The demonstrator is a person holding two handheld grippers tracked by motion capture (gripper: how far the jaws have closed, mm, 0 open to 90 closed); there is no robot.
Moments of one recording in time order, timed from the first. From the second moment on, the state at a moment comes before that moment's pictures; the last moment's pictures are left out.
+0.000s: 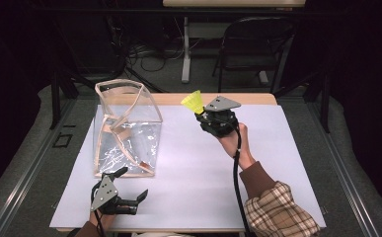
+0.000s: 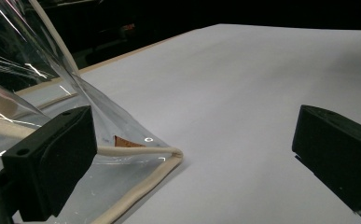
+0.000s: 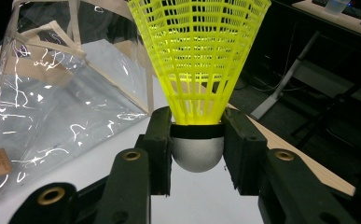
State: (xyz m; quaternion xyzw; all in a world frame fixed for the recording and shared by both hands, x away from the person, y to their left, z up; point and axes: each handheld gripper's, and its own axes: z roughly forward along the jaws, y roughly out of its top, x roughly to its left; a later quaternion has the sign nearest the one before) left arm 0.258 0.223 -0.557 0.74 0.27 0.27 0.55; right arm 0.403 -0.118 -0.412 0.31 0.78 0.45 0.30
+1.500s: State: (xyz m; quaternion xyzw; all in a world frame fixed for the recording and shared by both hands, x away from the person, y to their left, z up) left arm 0.258 0.223 -0.557 0.74 0.27 0.26 0.56; right arm 0.425 -0.087 -0.397 0.29 0.79 0.46 0.29
